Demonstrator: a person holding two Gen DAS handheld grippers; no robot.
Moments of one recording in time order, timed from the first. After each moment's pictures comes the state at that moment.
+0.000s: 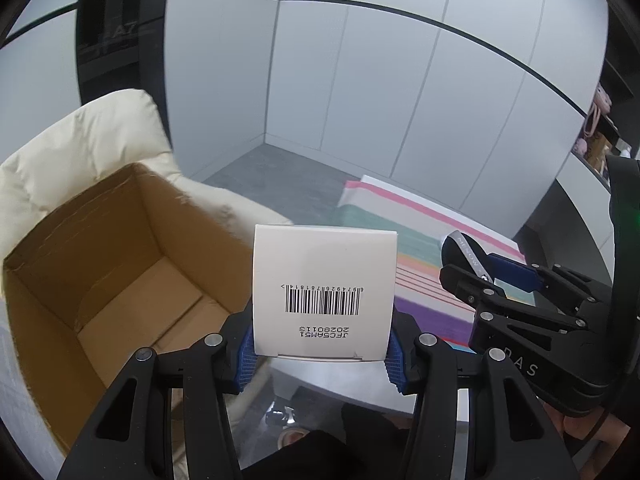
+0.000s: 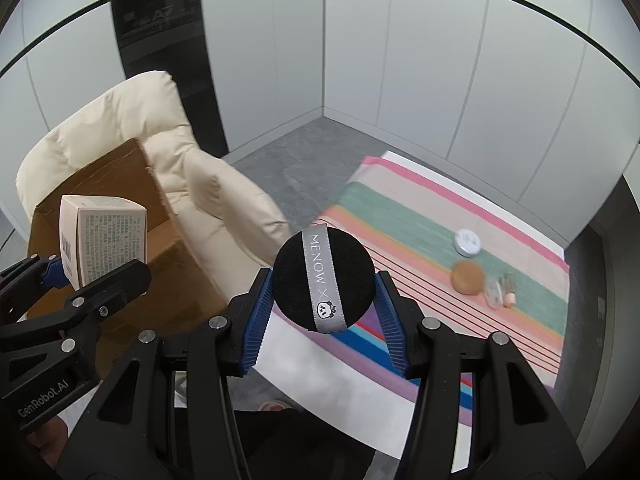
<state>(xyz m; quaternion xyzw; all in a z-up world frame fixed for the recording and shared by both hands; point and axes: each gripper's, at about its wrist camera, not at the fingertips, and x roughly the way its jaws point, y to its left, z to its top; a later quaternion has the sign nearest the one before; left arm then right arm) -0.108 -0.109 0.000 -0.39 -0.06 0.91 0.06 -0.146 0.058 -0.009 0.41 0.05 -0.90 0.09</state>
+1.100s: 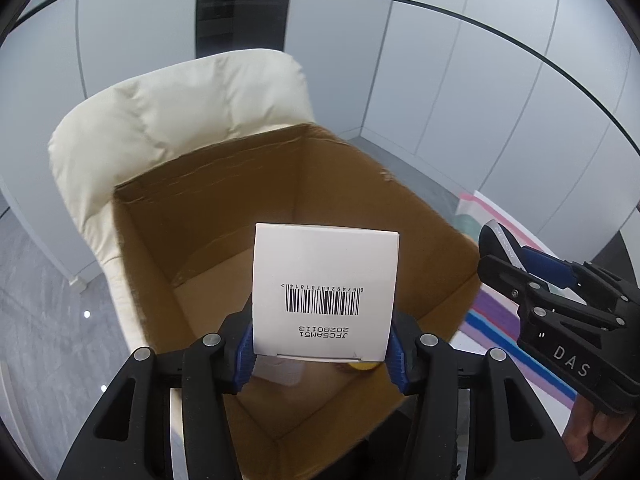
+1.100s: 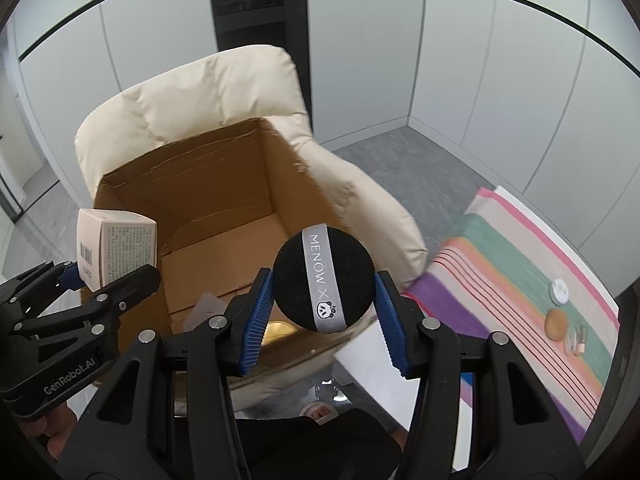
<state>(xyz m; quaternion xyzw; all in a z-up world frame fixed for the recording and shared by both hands) -0.066 -0.257 -0.017 -0.41 -0.11 0.90 -0.09 -0.133 -0.098 -0.012 0.41 0.09 -0.88 0.22</state>
